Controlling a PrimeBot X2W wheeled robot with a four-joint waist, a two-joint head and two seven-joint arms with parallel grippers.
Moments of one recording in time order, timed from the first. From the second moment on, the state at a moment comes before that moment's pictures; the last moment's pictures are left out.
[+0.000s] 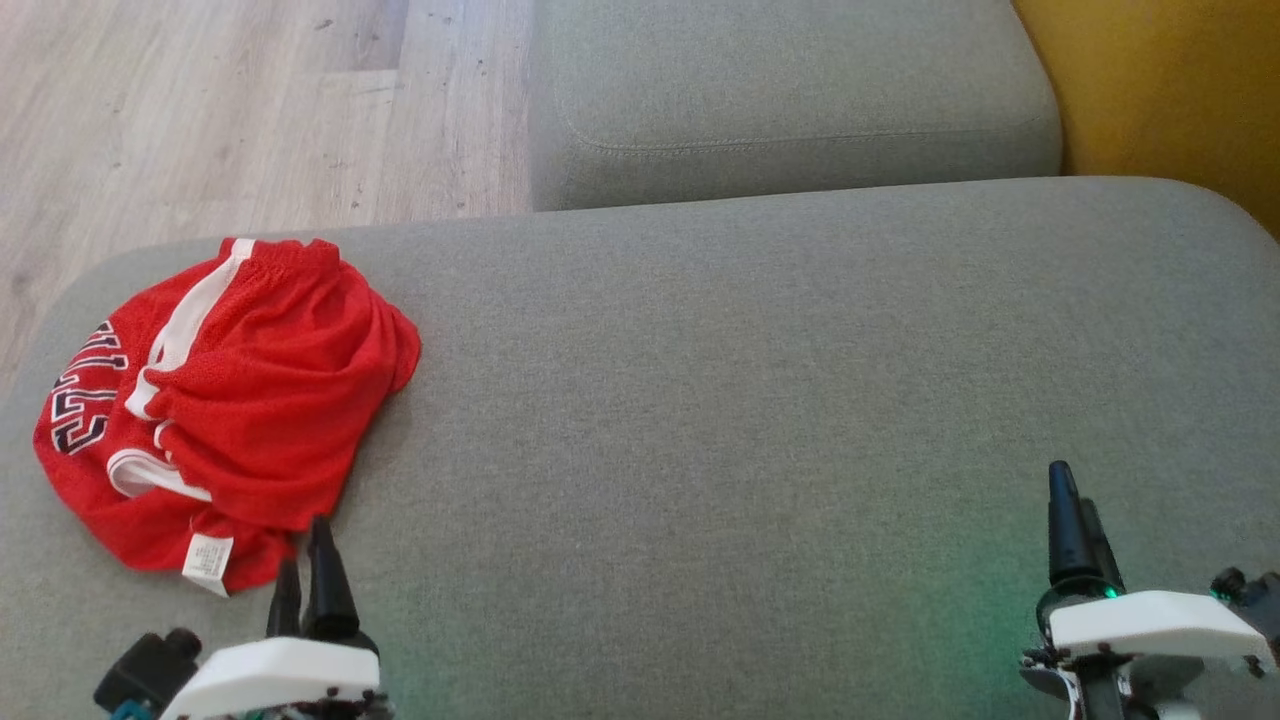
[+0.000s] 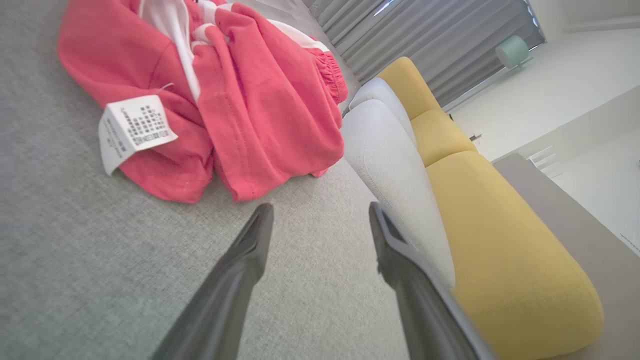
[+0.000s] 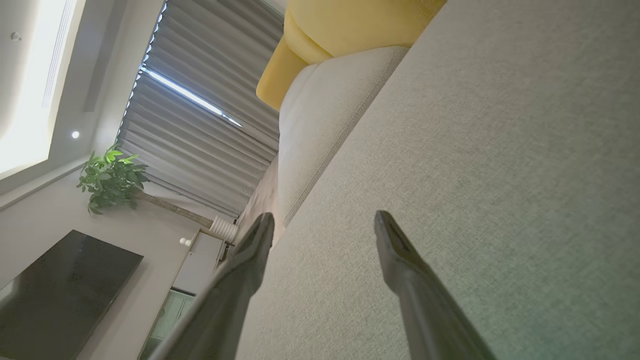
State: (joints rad) left arm 0.04 0.03 -0.05 0.23 -0.99 -0.02 -0.04; right arm 0.04 -0.03 -0.03 0.29 1.01 0.12 -0.04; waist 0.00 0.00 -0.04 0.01
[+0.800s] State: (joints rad) left arm 0.06 0.04 -0.11 0.22 -0.70 0.03 -0.11; right arm 0.05 -0.03 0.00 0.25 0.71 0.12 -0.11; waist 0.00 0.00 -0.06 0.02
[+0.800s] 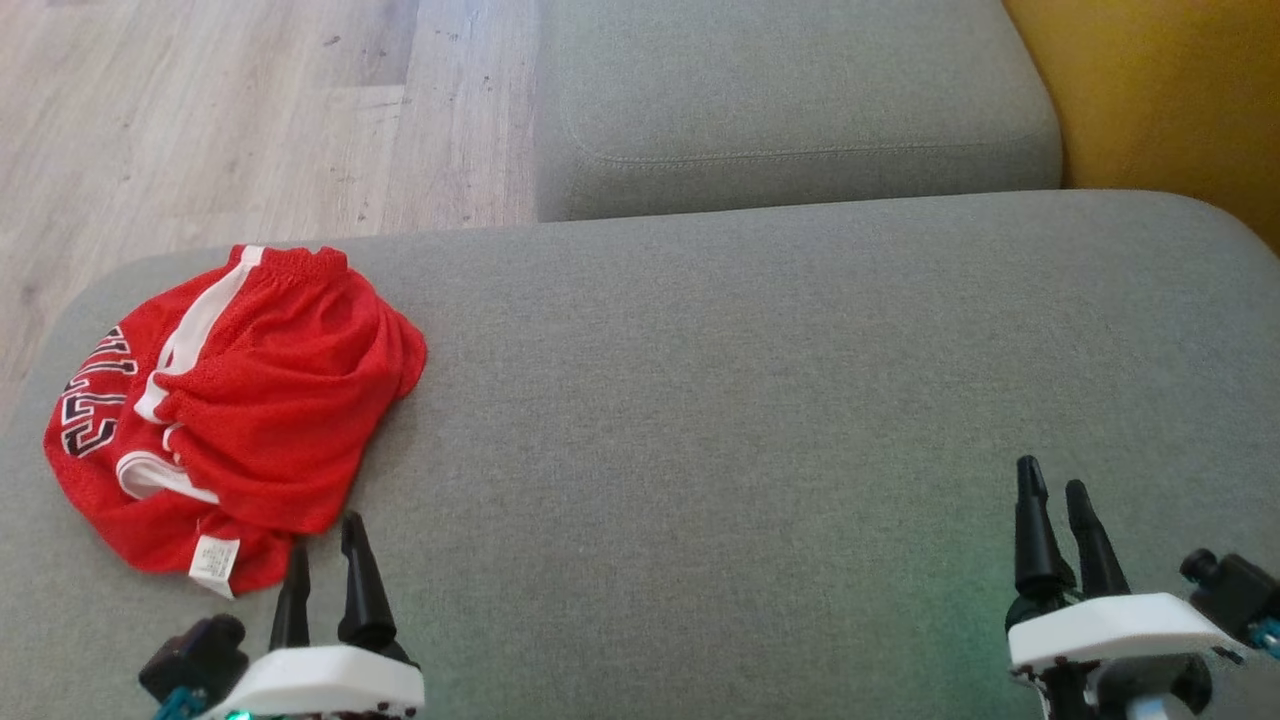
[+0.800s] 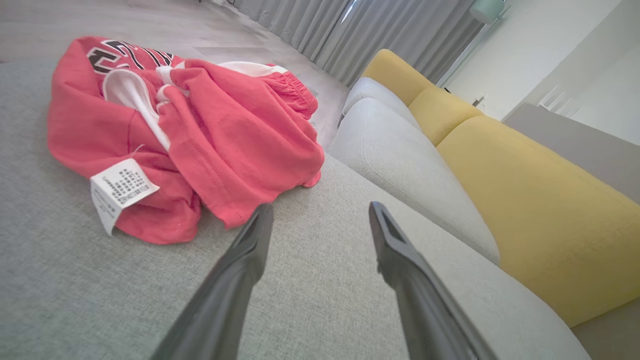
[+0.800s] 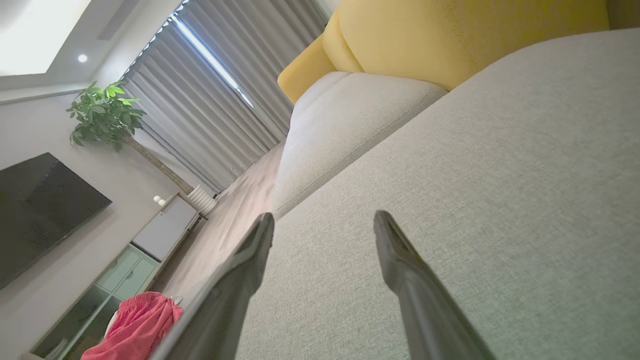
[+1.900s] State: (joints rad) left arm 0.07 0.04 -0.19 0.22 -0.28 0.08 -0.20; right arm 0.07 -0.04 0.05 0.22 0.24 0.12 -0.20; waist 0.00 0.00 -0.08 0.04
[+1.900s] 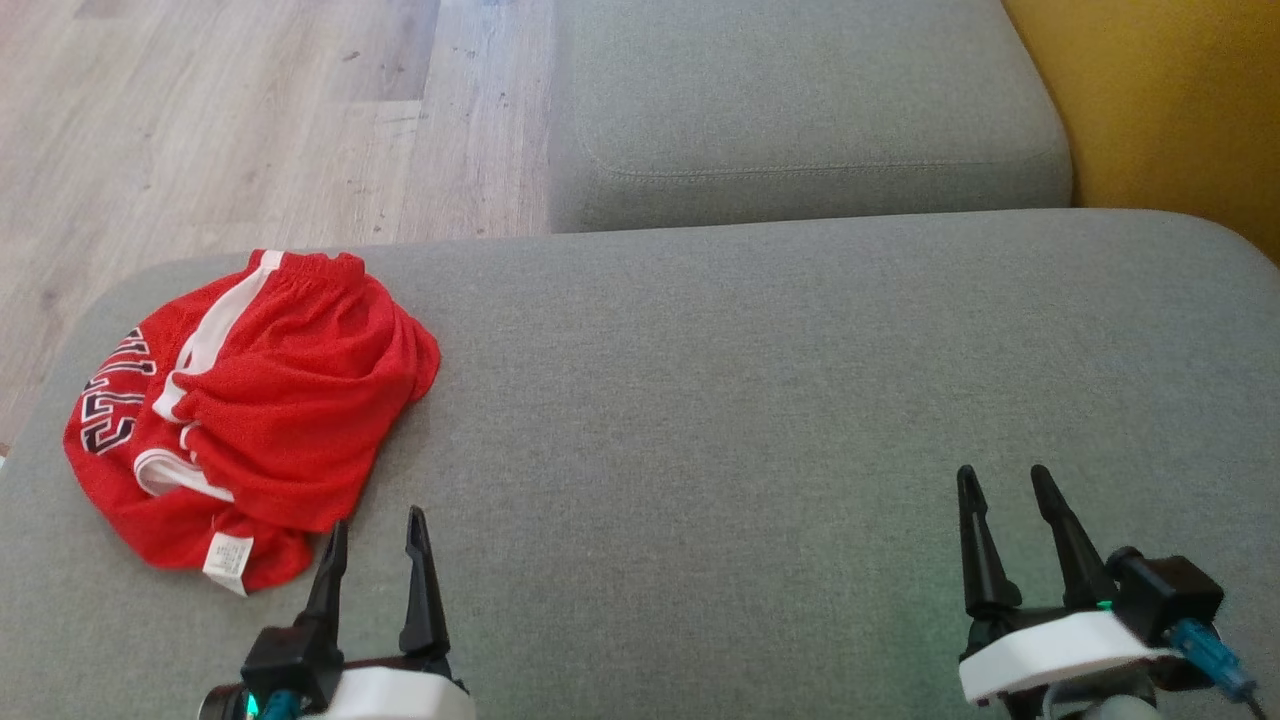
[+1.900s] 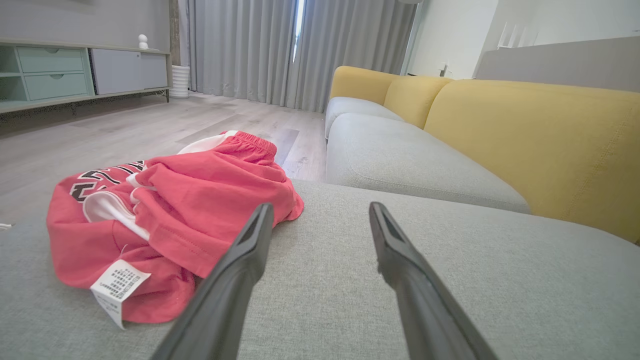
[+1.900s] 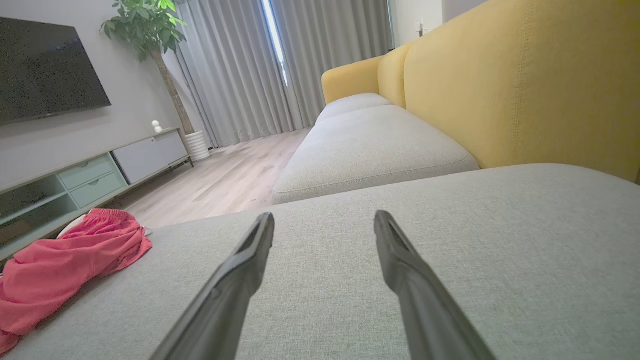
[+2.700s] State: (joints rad) left arm 0.07 0.04 -0.21 0.26 -0.16 0.08 -0.25; right arm 0.08 -0.04 0.07 0.31 0.08 0.12 -0.25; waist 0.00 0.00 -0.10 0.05
